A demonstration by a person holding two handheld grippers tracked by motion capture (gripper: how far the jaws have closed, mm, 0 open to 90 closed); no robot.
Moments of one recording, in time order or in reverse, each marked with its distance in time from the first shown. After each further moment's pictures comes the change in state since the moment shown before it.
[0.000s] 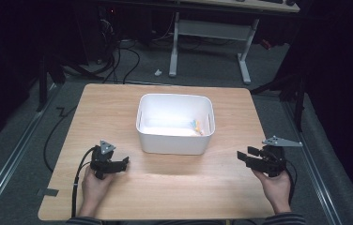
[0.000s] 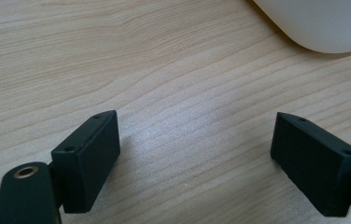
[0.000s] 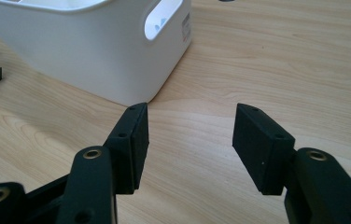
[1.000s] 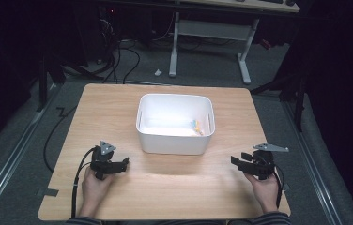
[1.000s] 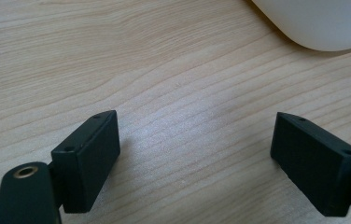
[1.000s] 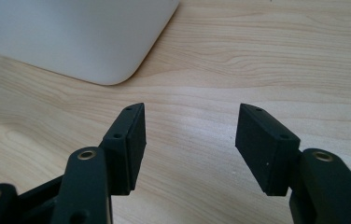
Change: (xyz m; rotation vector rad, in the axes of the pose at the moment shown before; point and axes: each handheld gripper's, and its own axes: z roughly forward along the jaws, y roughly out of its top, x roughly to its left) left arm -0.001 -0.001 -0.001 0.001 -0.003 0.003; right arm -0.013 -0.032 0.046 0.030 -0.009 0.072
